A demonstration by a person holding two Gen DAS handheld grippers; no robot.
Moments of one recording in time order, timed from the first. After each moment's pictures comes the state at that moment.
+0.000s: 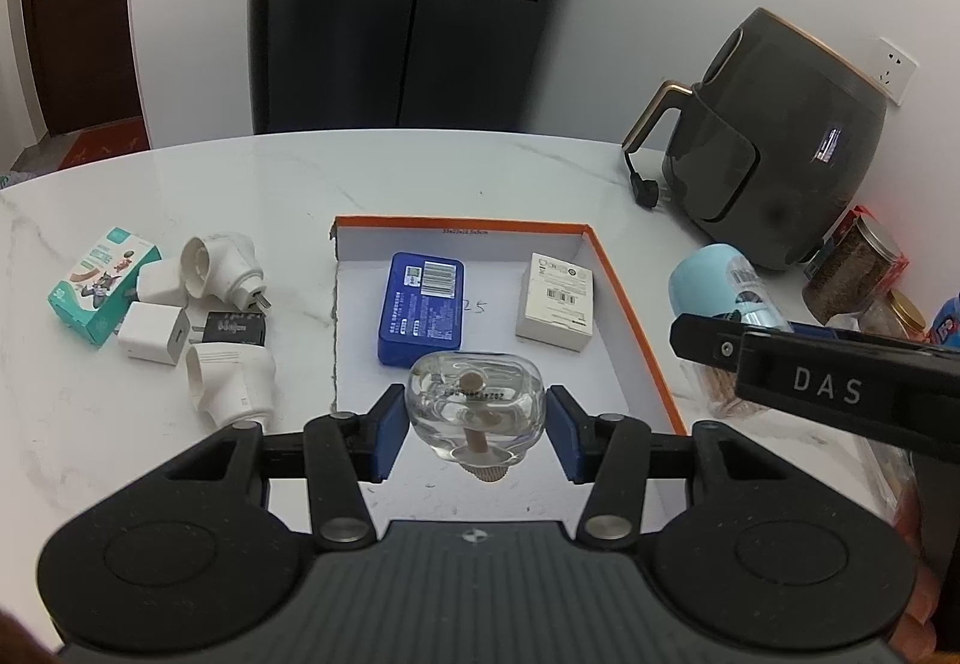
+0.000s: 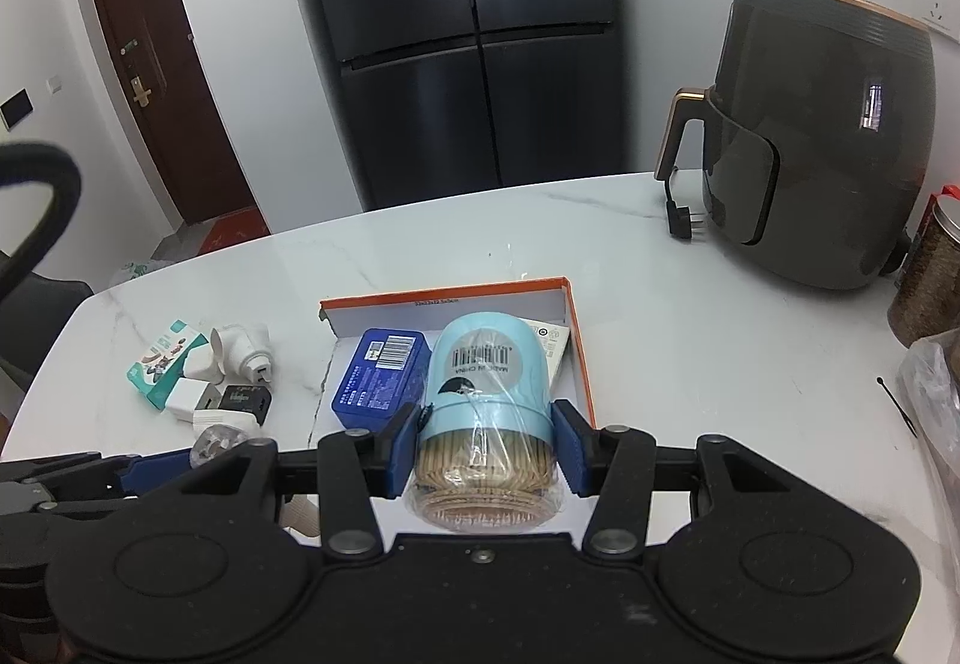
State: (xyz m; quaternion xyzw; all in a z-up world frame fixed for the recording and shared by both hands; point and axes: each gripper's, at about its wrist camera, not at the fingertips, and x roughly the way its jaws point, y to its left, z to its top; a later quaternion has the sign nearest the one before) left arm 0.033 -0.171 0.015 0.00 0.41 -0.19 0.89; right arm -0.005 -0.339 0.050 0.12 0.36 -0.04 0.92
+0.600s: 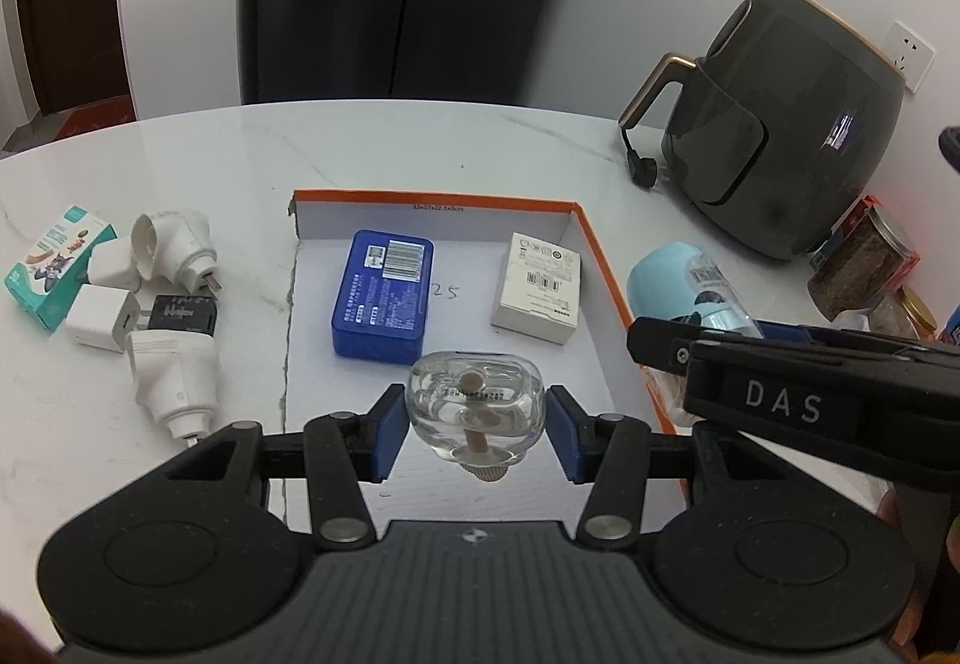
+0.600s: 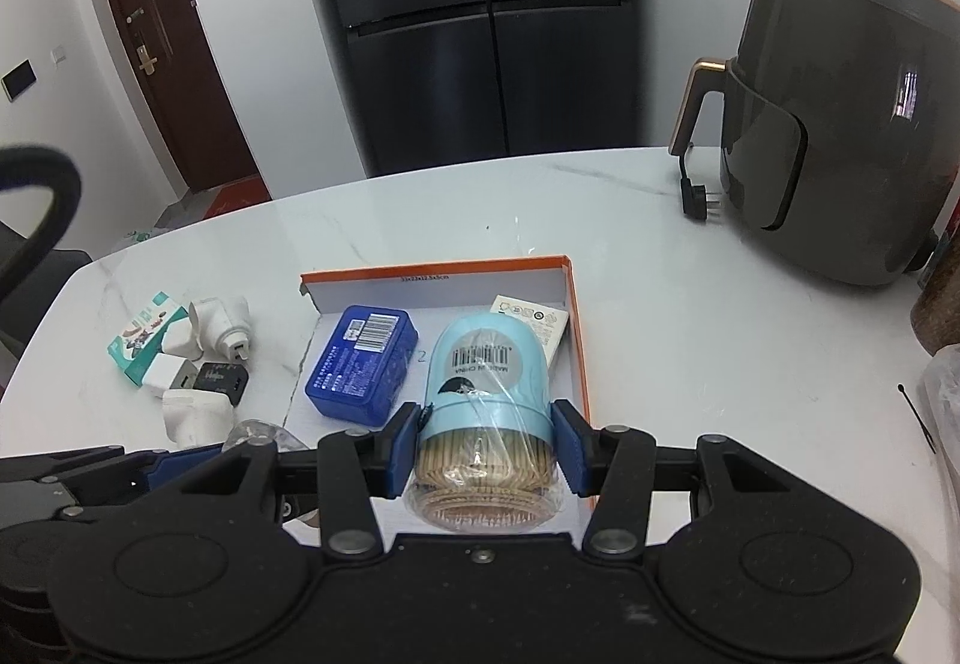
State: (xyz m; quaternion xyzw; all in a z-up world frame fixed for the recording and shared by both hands) left arm 0.049 -0.202 -0.006 -0.01 0.43 -0.19 0.88; right arm 0.019 -0.350 0.025 0.11 0.39 -0.02 0.91
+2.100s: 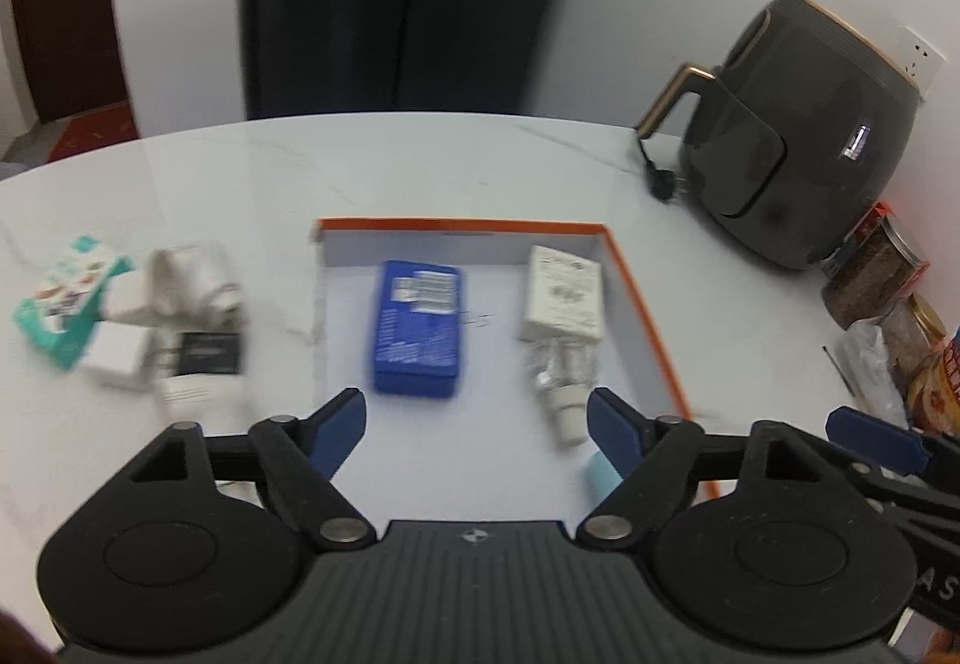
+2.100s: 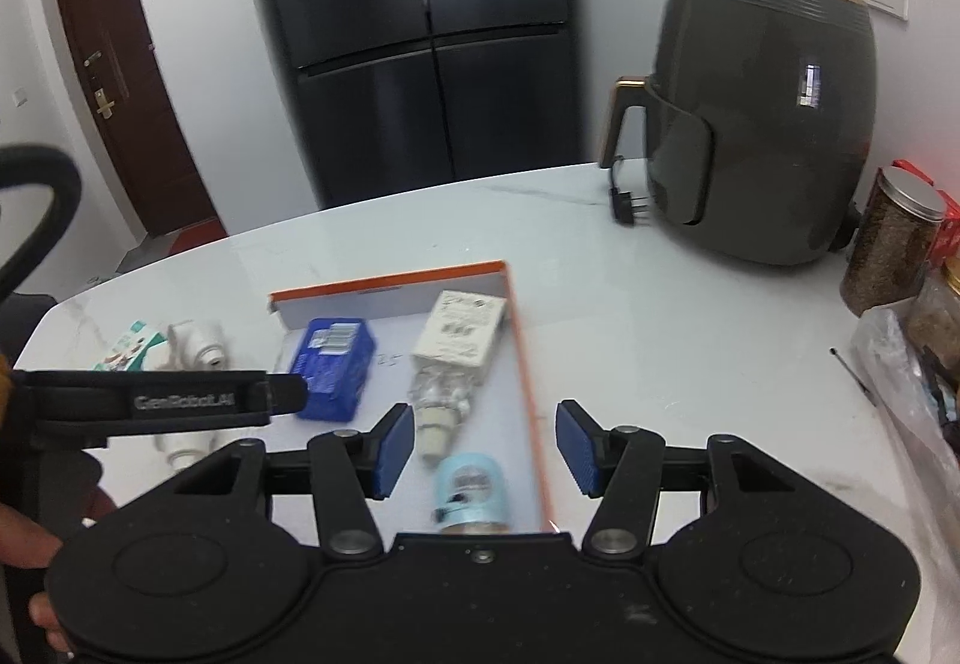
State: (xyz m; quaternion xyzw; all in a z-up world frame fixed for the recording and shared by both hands) left arm 0.069 -0.178 0.008 0.00 0.44 -0.19 0.88; right arm -0.030 -0.343 0.041 0.12 0.36 -0.08 0.92
